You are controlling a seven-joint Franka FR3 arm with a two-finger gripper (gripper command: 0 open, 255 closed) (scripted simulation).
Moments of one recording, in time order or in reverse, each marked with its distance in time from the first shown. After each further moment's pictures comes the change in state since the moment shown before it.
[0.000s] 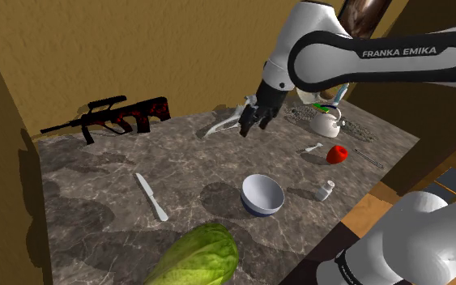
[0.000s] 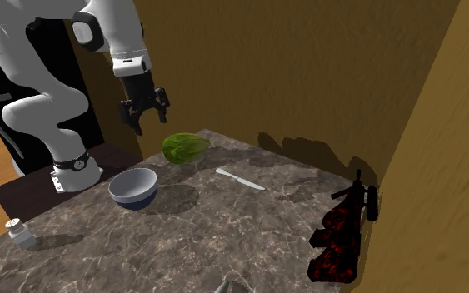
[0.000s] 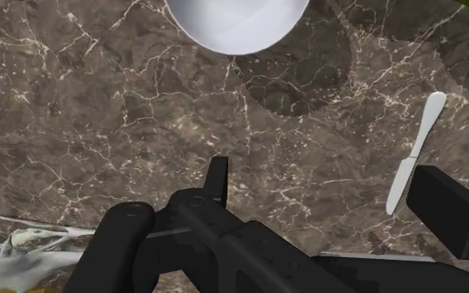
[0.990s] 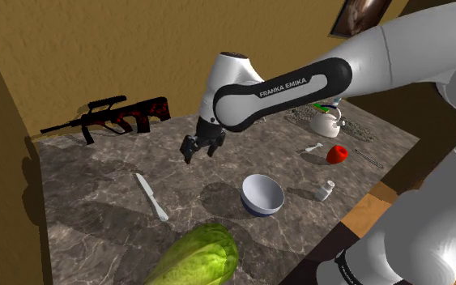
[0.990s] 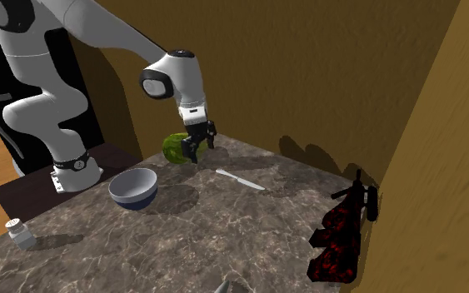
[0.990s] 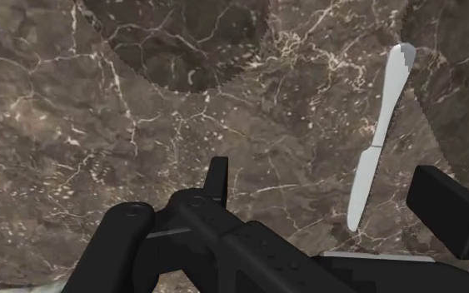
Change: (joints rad) arm 0.067 0.504 0.111 0.184 0.011 0.290 0.179
